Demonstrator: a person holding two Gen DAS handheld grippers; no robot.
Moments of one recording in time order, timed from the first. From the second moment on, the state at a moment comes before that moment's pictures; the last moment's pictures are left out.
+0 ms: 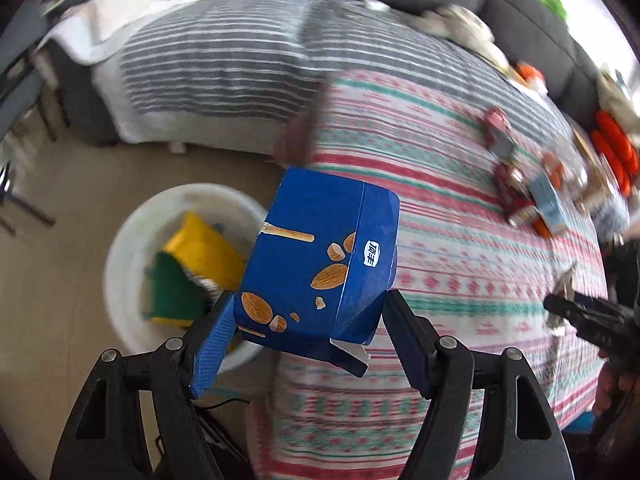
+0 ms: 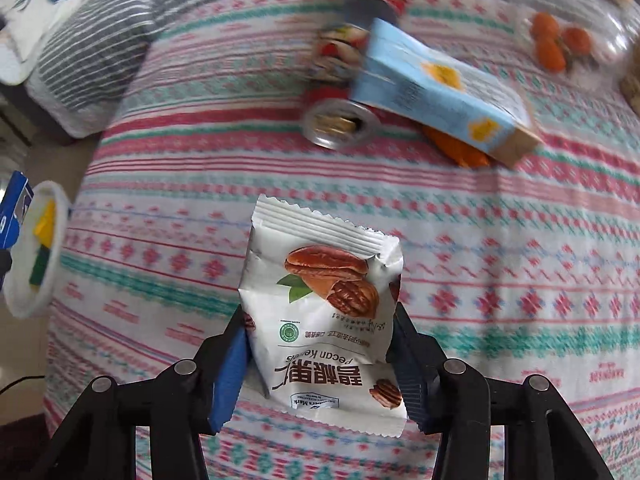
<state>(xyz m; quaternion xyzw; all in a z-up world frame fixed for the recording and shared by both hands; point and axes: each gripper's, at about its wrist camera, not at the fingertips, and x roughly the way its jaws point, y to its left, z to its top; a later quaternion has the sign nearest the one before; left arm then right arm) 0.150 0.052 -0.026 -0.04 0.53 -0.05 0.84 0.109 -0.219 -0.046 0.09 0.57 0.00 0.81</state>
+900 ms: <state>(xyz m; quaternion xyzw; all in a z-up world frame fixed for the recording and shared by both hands) 0.161 0.162 -0.054 -0.03 0.53 0.06 0.84 0.172 -0.094 -0.054 0.07 0.57 0.09 0.81</state>
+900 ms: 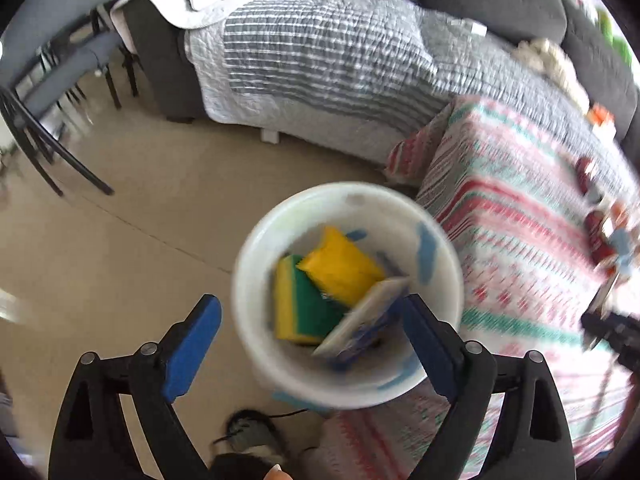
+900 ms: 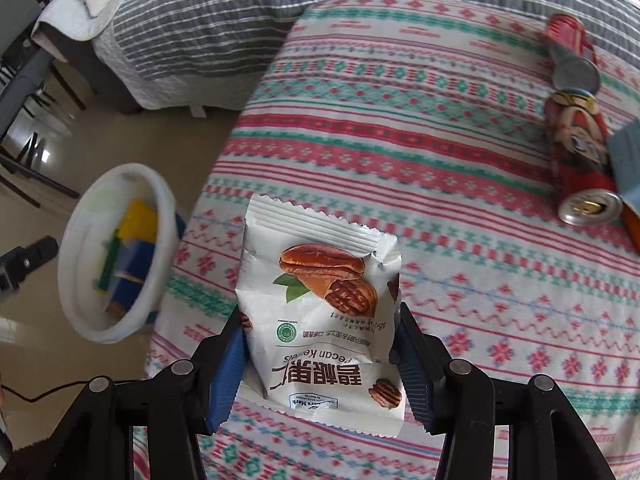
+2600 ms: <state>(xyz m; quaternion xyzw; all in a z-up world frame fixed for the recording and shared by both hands) 0.123 0.182 -0.045 0.00 0.54 0.09 0.83 0.178 -0.032 -0.033 0.04 0.54 0.12 0.84</state>
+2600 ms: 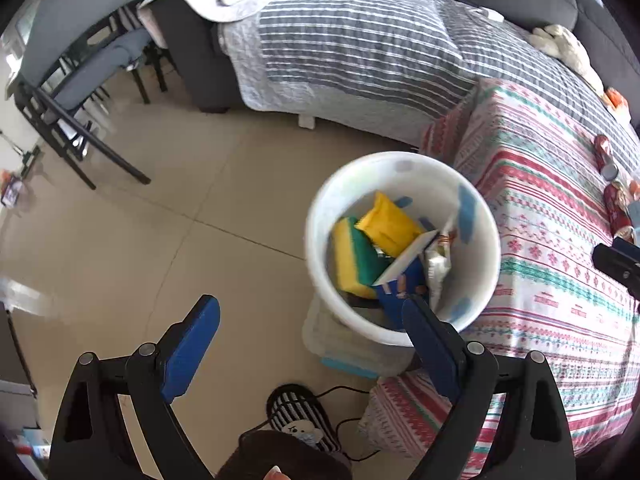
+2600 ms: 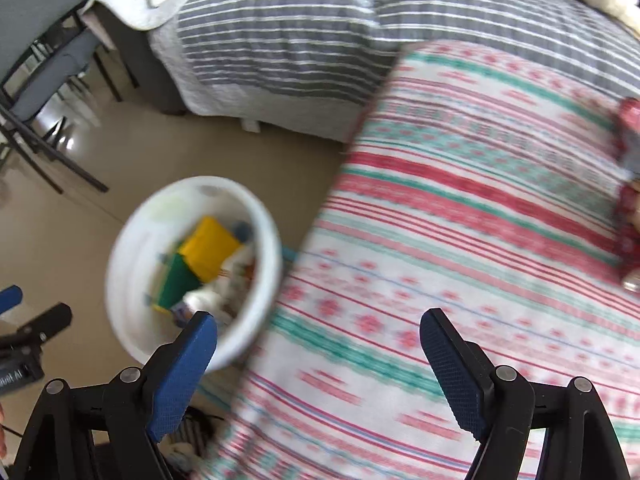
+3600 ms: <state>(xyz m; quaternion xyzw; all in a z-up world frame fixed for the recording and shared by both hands) 0.161 -0.012 -0.050 0.05 0.54 -0.02 0.84 0.215 -0.314 -0.061 -0.13 0.59 0.04 0.80</state>
